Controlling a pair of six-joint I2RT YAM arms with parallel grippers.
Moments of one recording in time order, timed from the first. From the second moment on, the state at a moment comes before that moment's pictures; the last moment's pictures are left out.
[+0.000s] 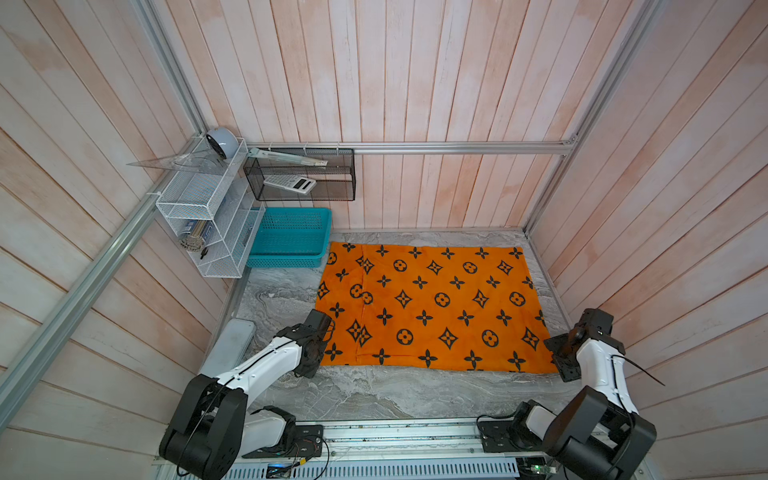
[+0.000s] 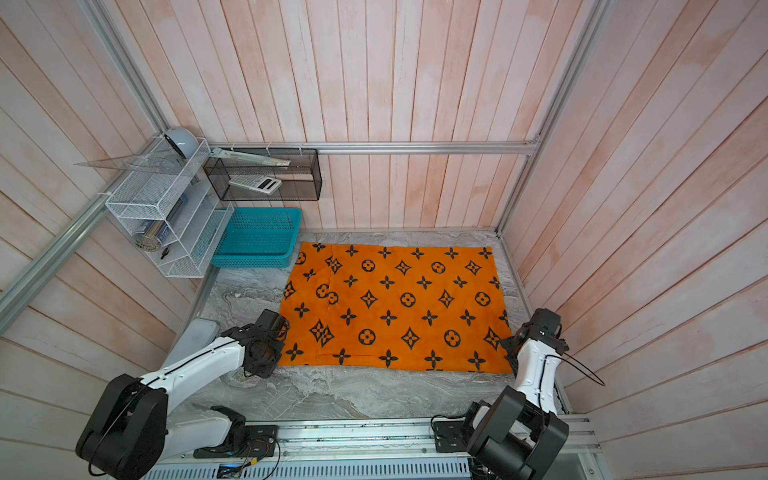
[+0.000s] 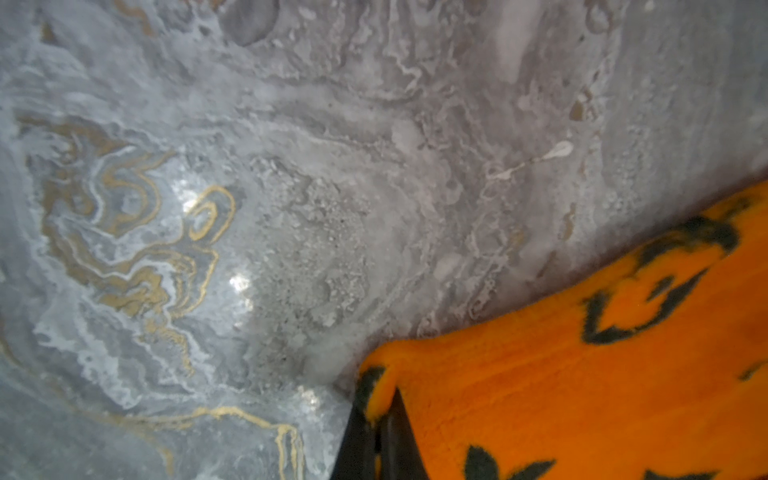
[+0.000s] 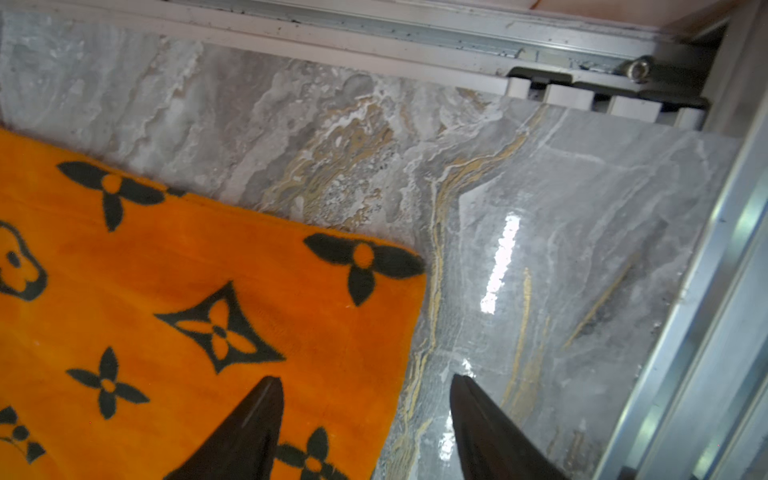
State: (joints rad) left arm -0.37 1.26 0.57 -0.69 -0.17 -1.53; right arm -0.63 1.14 0.67 -0.79 0.06 0.73
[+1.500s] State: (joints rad) left arm -0.29 1.31 1.01 -0.60 -0.19 -1.29; right arm -0.55 1.33 0.93 -0.51 -0.35 0.91
